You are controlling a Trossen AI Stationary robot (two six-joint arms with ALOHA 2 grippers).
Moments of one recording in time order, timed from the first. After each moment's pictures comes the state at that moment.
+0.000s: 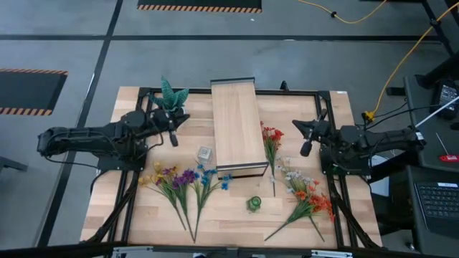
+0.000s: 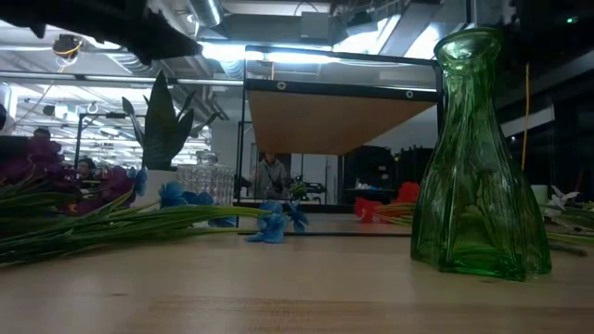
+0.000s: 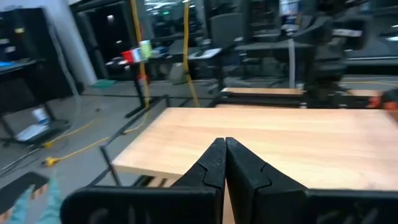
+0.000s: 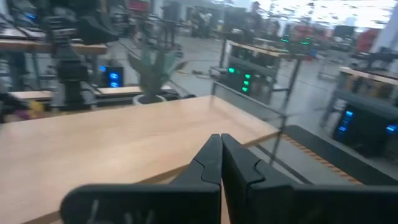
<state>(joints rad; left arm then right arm) 0.19 0.60 0.41 0.11 -0.29 0.09 0.13 0.36 0.33 -0.02 0.67 -0.08</state>
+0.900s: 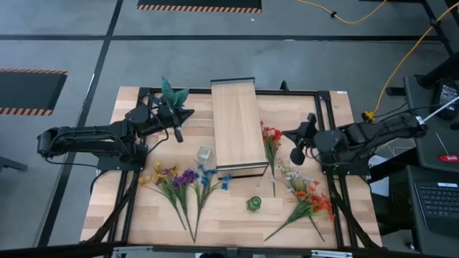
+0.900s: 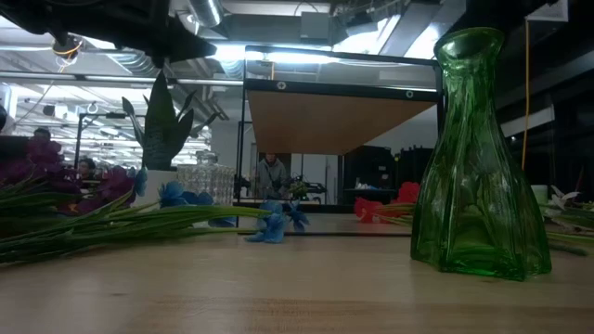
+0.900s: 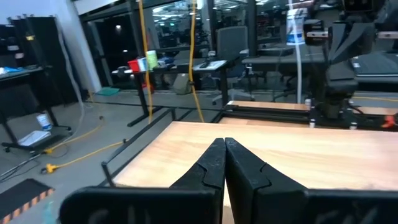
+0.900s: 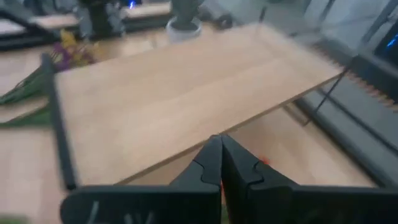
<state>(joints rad) 0.26 0.70 0.41 0.28 -0.21 0.09 0.29 0.83 0.81 -0.59 0.65 0.37</state>
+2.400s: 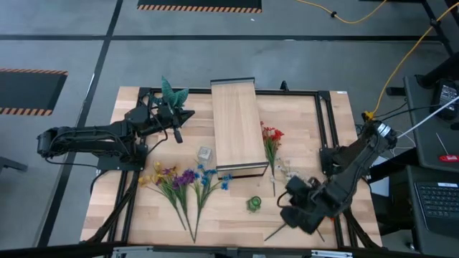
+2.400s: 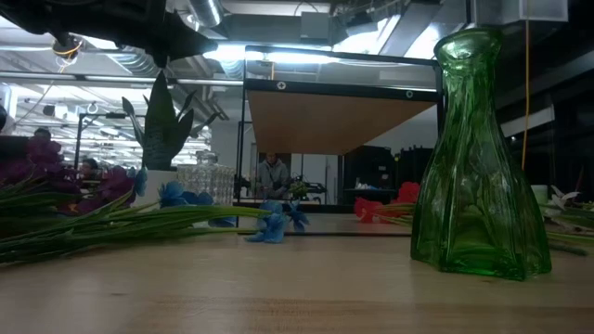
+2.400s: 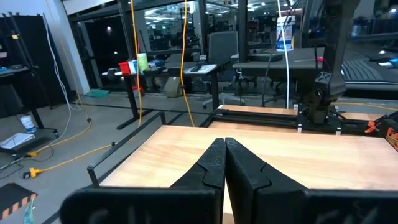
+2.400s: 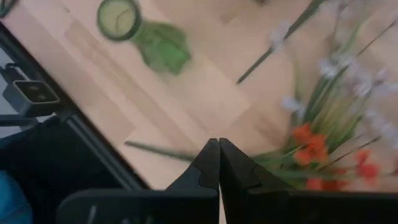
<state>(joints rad) 0.26 0.70 0.41 0.29 -0.18 0.07 0.82 1.60 1.44 -1.22 0.26 1.62</state>
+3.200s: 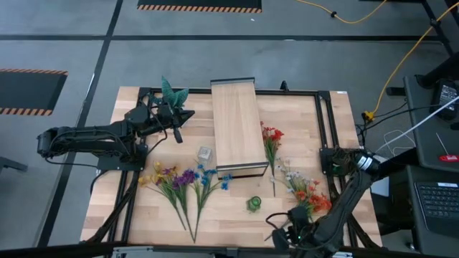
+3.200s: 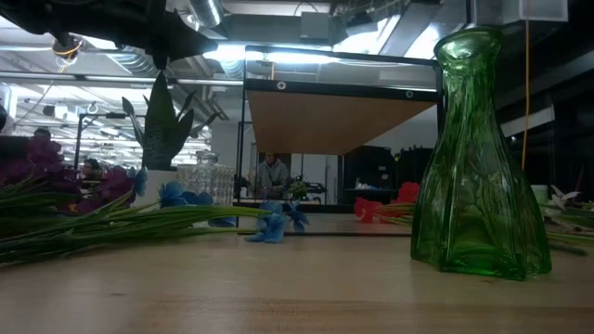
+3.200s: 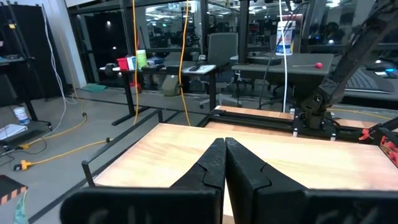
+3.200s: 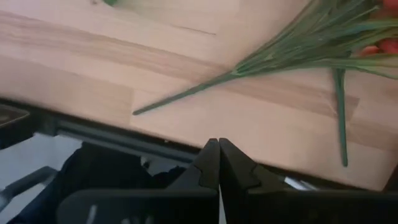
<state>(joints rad) 0.26 0.70 0.41 0.29 -0.18 0.01 0.93 1.99 1.76 -1.30 0.11 2.30</state>
